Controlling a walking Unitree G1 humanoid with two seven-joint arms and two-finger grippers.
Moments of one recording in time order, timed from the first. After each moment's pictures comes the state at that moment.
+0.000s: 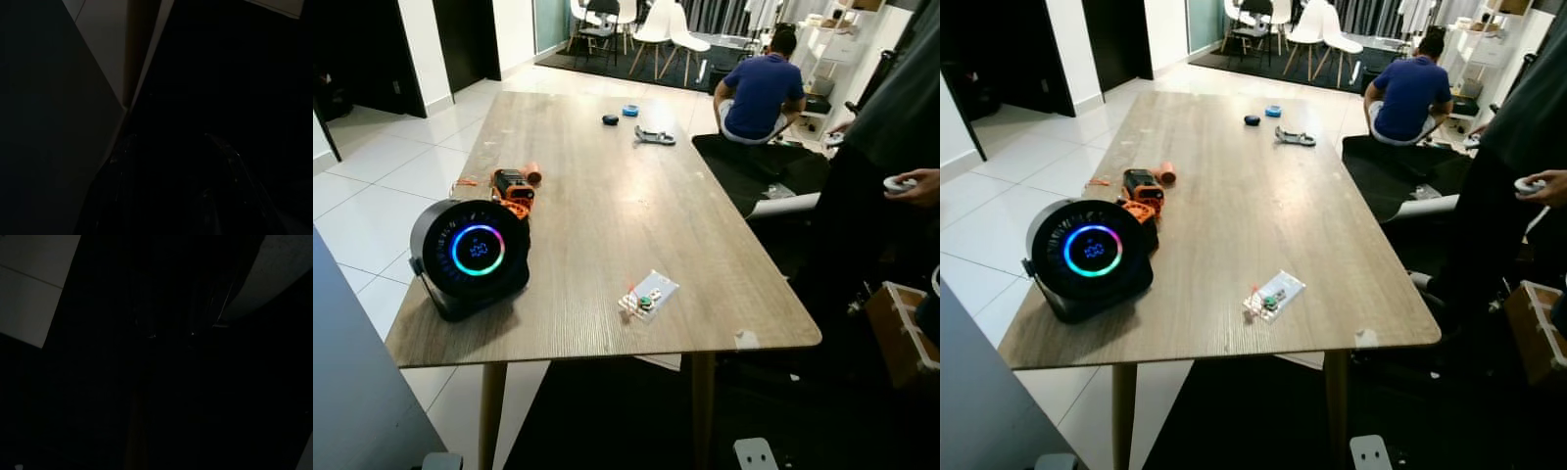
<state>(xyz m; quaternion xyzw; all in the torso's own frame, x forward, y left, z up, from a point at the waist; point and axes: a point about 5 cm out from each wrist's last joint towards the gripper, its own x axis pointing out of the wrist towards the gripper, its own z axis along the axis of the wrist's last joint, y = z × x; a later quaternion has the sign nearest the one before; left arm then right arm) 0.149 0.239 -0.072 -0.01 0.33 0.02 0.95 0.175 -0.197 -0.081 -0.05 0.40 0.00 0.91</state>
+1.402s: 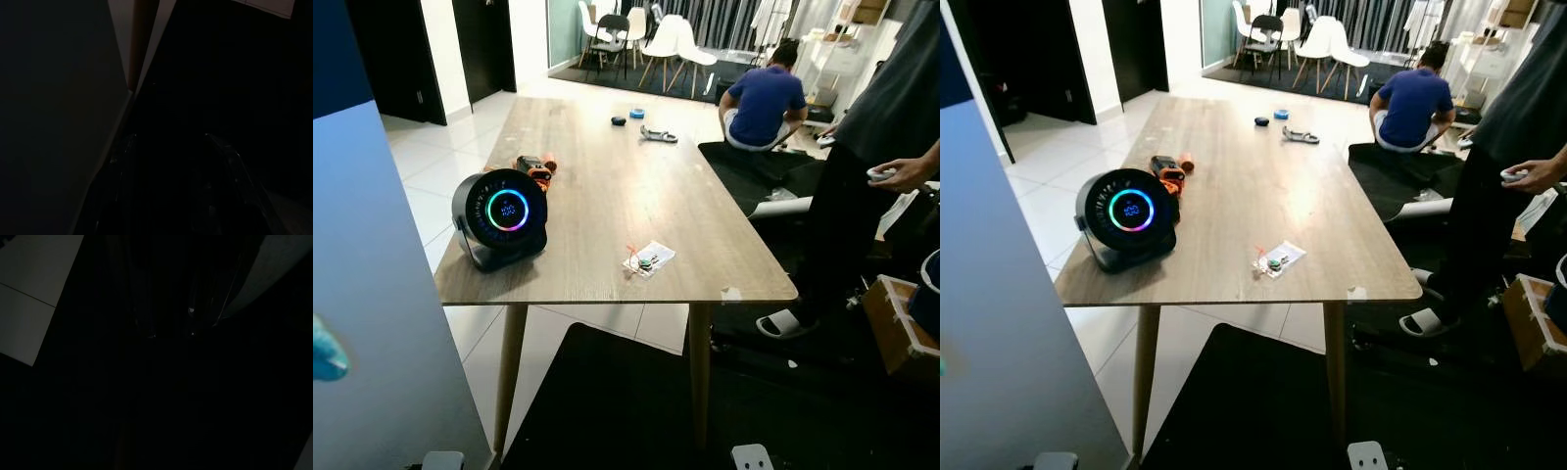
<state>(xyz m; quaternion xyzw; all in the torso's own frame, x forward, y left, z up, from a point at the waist) 0.150 0.238 -0.067 -0.01 0.30 0.01 0.95 0.170 -0.194 -0.084 -0.04 0.41 0.01 0.91</state>
